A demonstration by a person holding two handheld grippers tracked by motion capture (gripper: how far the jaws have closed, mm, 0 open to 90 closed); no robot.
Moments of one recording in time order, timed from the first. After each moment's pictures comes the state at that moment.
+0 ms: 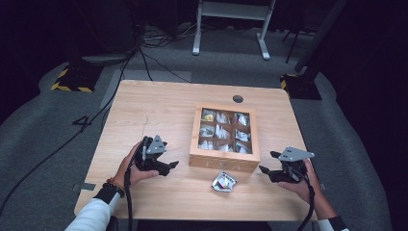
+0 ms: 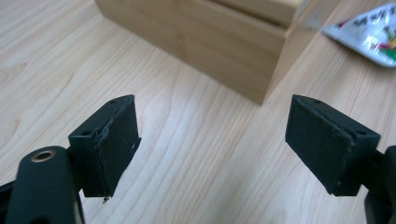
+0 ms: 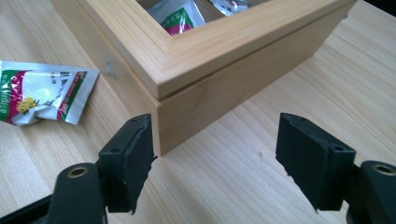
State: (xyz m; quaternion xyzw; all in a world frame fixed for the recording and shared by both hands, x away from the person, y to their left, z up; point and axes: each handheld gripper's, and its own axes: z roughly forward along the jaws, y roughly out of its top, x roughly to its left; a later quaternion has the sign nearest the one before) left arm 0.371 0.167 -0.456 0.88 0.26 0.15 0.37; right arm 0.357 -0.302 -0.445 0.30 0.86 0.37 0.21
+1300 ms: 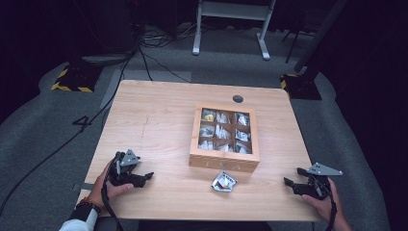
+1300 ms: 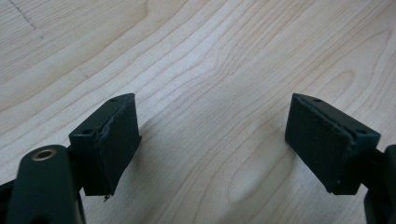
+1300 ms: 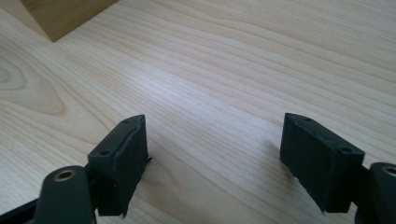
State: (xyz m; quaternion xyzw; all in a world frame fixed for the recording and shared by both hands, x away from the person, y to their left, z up) left arm 0.342 0.239 -0.505 0.85 0.37 0.14 0.35; right arm 0.331 -0.398 -0.504 0.44 0.80 0.36 0.20
